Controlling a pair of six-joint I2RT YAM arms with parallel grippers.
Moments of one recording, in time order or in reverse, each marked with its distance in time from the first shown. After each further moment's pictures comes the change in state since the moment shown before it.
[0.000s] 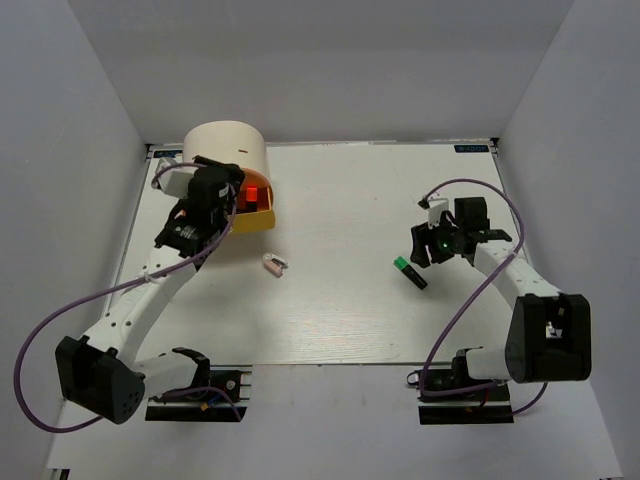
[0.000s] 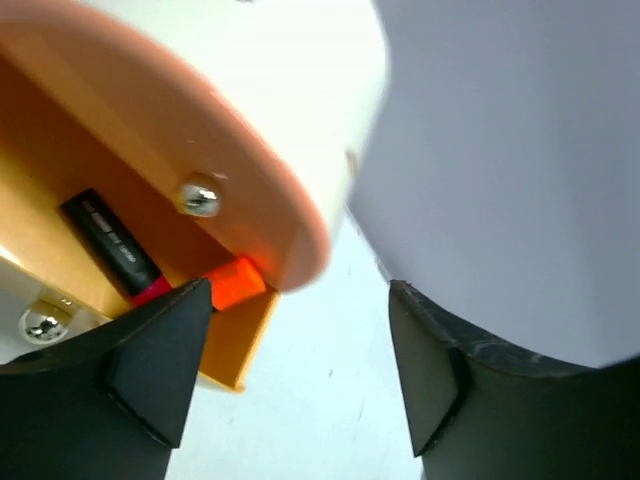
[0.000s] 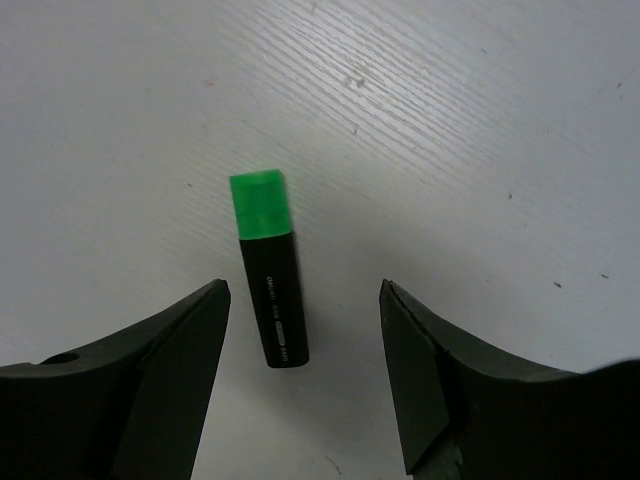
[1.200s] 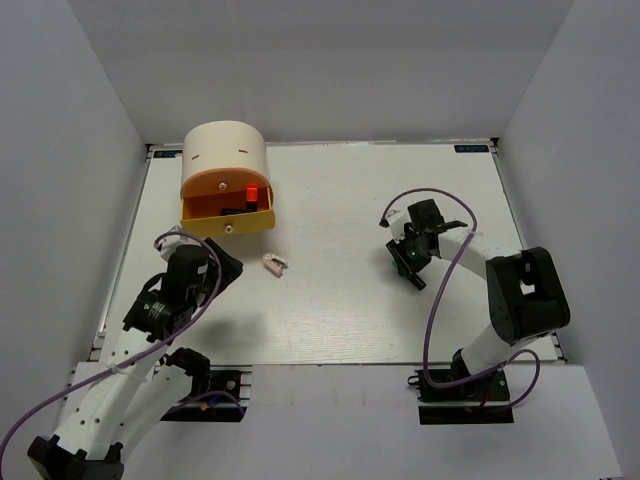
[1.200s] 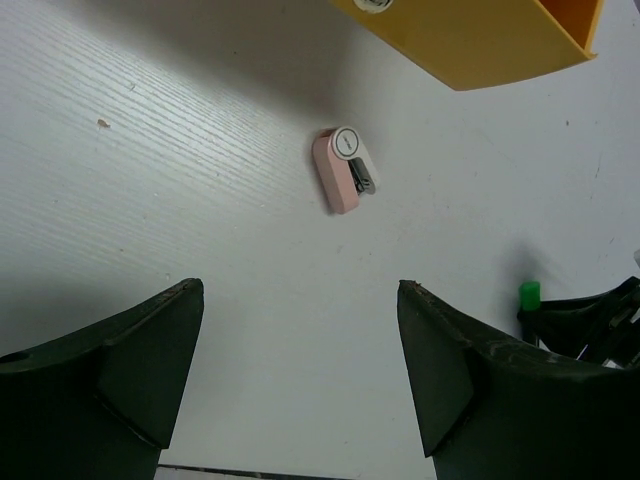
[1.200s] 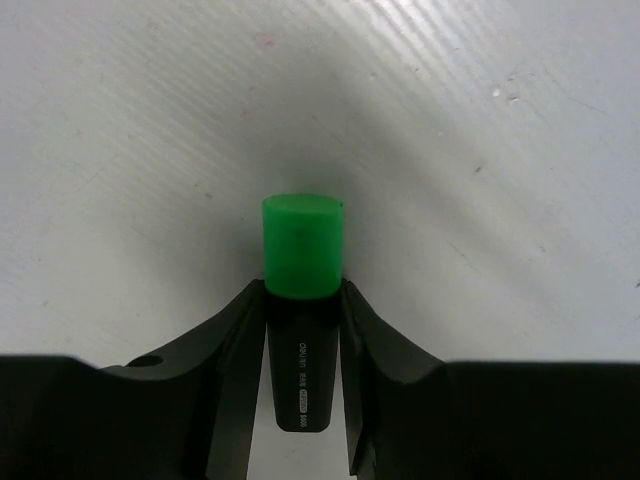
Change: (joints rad) left arm -0.014 -0.520 -0.347 -0.479 0.348 0.266; right arm 0.235 0.267 0.069 -0.028 0.233 -0.087
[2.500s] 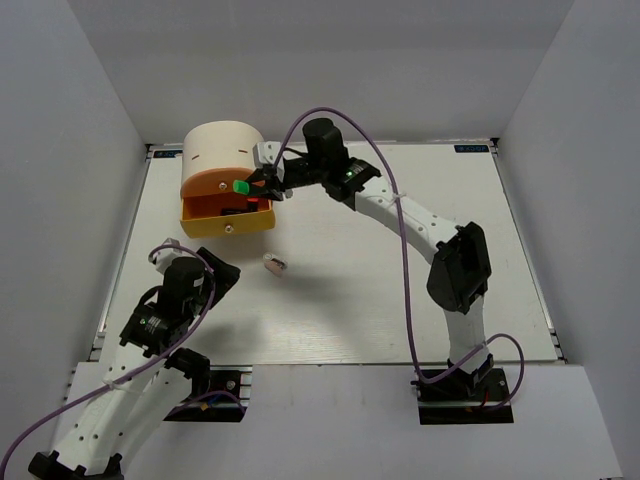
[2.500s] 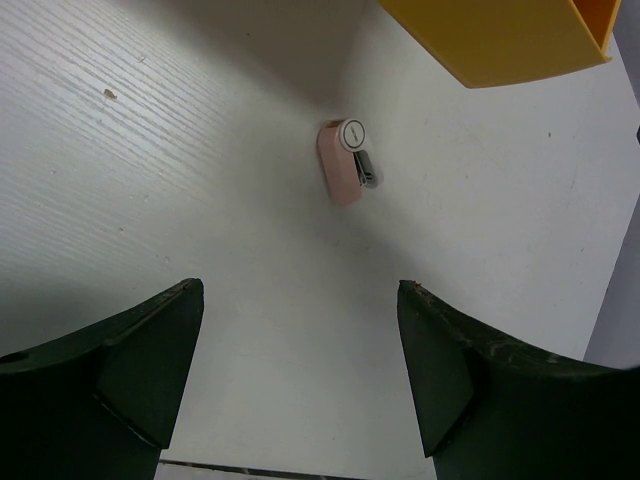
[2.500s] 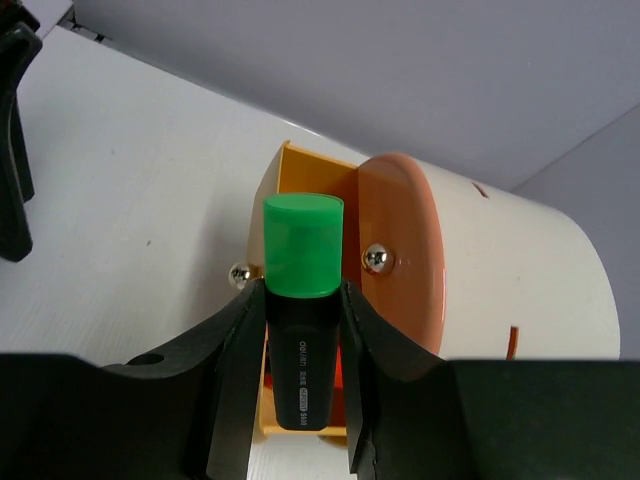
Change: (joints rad) left arm 0.000 -0.118 -0.079 -0.021 0.000 -0.085; right arm 0.459 0.410 1.052 0.264 -0.703 -0.242
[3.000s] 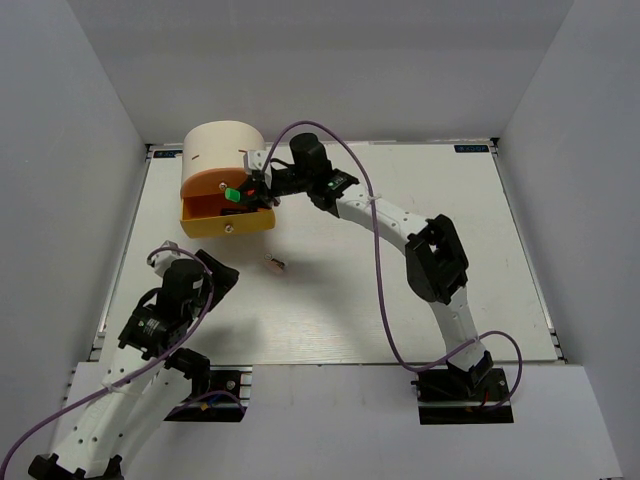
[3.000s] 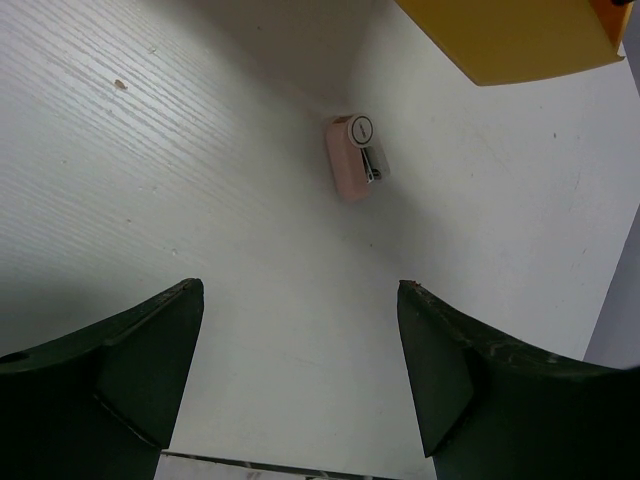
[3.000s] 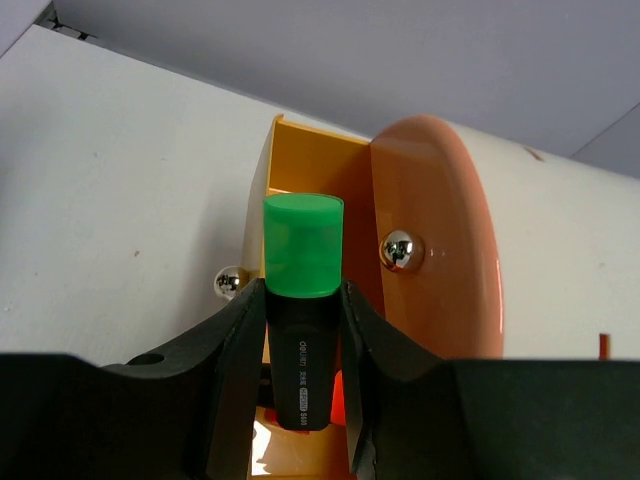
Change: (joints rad) left arm 0.000 -0.013 0.000 -0.027 -0.002 -0.016; right arm 0.019 0.154 0.001 0.212 0.006 0.123
